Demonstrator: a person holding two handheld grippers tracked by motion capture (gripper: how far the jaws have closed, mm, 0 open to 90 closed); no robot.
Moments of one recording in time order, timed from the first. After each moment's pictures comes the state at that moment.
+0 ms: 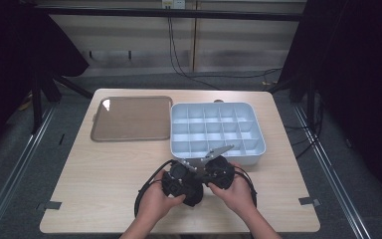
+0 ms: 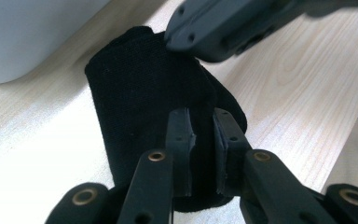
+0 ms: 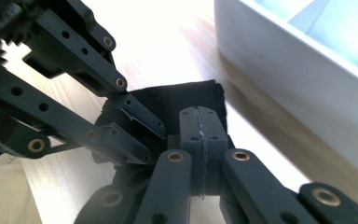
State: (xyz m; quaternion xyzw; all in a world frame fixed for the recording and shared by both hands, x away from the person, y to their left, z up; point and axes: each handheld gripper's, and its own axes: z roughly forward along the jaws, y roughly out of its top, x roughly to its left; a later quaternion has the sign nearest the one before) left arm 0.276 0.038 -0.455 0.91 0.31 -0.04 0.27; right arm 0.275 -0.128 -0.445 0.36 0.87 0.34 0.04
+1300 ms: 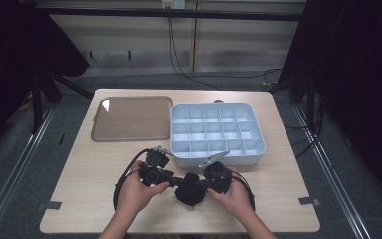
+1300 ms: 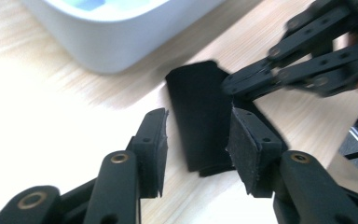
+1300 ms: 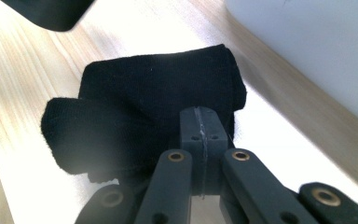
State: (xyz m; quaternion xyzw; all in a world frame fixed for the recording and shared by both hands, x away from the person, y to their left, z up) left arm 0.293 0.089 -0.430 0.87 0.38 -0.03 0.31; right arm 0.275 -0.127 -0.472 0.36 0.88 0.31 0.03
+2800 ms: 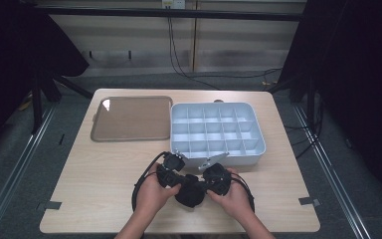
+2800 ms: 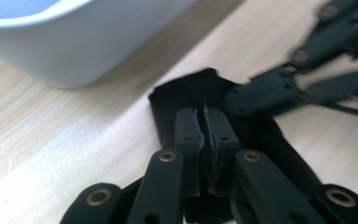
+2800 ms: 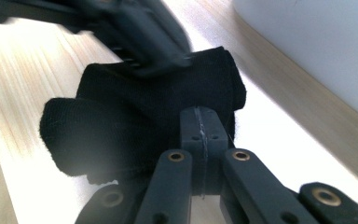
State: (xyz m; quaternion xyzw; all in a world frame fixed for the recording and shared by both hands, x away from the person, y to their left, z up) left arm 0.292 0.050 -0.446 0.90 0.35 -0.02 0.27; right arm 0.271 -0.125 -0.474 0.35 0.88 0.31 0.03
